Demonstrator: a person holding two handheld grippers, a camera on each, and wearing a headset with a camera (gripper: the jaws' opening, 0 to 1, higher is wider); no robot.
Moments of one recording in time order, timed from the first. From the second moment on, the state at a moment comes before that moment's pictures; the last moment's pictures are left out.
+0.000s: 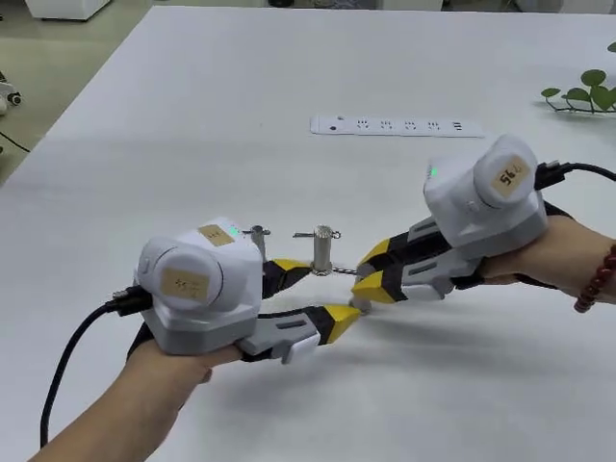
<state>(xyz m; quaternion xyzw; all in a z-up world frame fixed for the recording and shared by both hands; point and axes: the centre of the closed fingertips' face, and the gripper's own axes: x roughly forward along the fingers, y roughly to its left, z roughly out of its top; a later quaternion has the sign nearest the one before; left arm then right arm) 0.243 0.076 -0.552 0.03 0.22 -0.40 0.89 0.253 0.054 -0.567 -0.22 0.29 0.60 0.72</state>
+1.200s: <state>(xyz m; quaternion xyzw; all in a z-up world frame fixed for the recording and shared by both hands) 0.238 0.123 -0.528 0.05 0.21 -0.35 0.91 0.263 0.046 -0.559 -0.26 0.27 0.62 0.69</state>
